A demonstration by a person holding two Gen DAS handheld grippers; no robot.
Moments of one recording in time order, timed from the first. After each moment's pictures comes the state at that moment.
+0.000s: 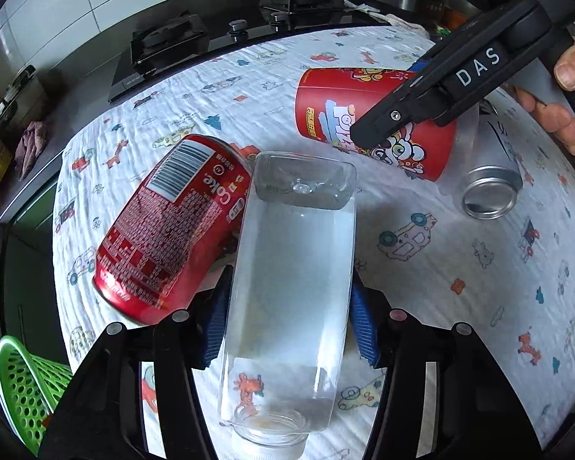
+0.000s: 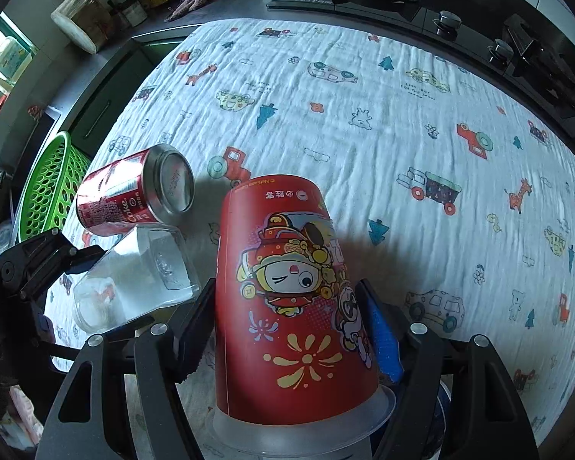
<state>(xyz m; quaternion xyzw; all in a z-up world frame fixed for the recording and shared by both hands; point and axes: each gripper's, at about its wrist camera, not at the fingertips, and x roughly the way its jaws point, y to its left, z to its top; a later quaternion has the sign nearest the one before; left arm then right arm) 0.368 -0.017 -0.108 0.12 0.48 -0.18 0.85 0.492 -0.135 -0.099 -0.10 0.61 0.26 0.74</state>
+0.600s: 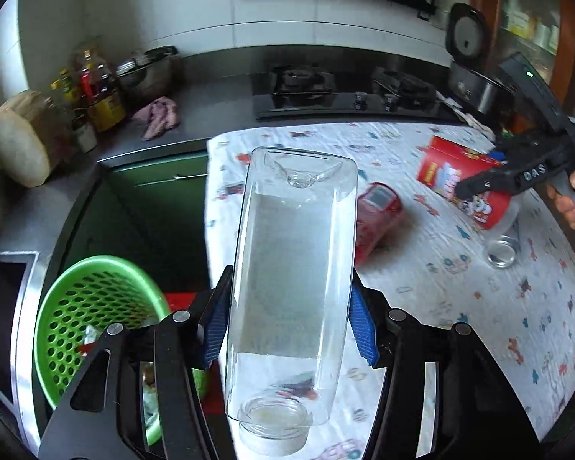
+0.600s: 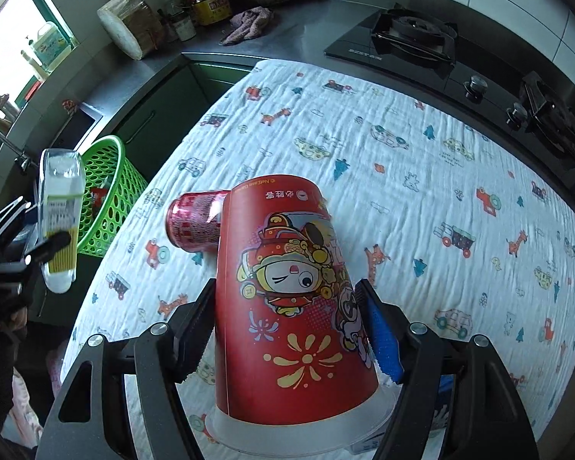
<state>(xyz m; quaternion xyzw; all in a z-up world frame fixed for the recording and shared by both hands) 0.294 0.146 -0.015 0.01 0.41 -0.03 0.91 0.454 -0.083 -0.027 -0.11 0.56 0.31 0.76</state>
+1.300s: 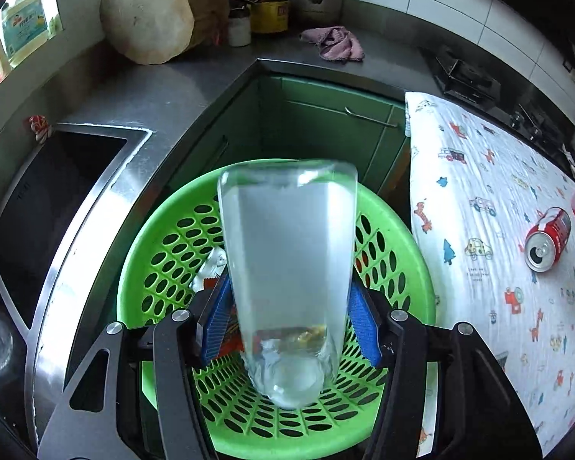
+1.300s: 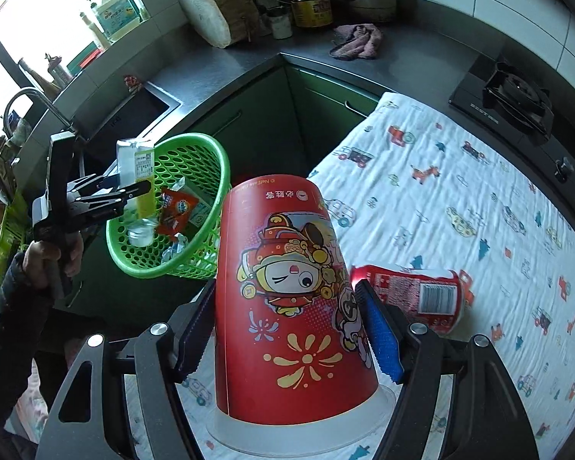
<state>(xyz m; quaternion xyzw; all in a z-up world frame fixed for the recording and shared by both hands) 0.283 0.355 -0.080 -0.10 0.48 0.14 0.86 0.408 0.079 -0.005 -0.14 0.53 0.40 0.73</state>
